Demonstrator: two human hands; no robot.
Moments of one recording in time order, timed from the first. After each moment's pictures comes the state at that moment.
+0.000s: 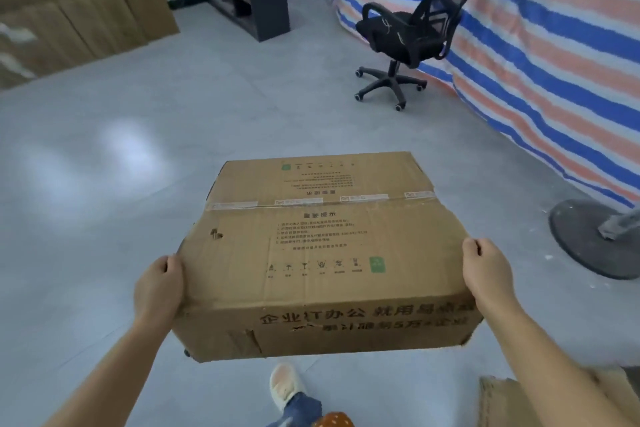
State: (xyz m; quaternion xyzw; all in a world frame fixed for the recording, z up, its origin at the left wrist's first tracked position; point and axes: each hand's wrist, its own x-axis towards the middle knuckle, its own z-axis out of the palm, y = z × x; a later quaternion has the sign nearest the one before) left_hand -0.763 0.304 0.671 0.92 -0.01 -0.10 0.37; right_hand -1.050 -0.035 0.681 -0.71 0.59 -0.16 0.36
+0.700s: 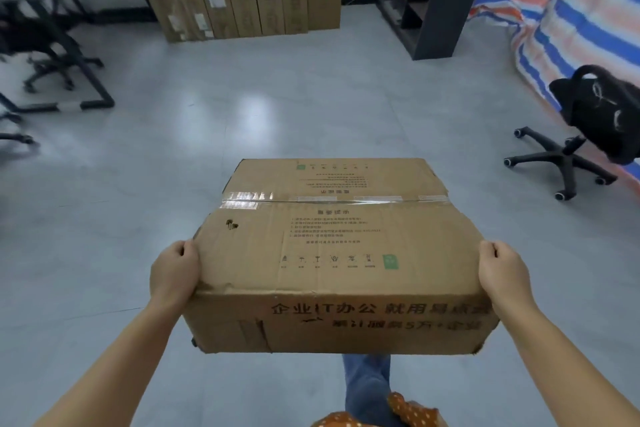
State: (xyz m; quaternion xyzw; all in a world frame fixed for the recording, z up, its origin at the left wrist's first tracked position) left_hand -0.521 0.391 0.681 0.90 0.20 -0.01 0.38; right_hand -0.633 -0.035 0.689 -0.82 0.41 -0.07 0.40
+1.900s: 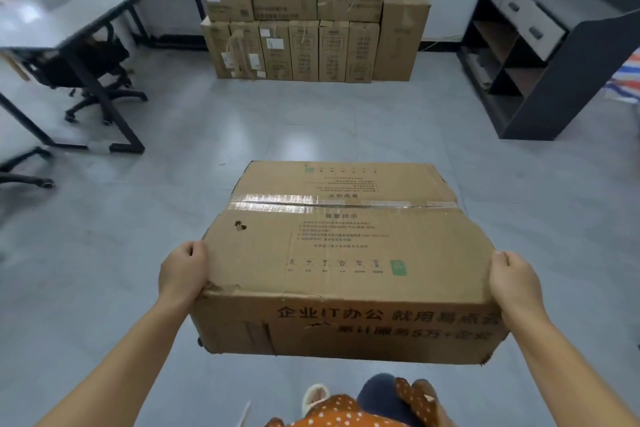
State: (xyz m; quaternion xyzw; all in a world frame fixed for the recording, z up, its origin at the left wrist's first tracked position) left_hand 0.097 0.336 0.692 0.88 0.27 0.03 0.40; right_hand 0.072 -0.108 0.702 -0.85 0.34 -0.04 0.39
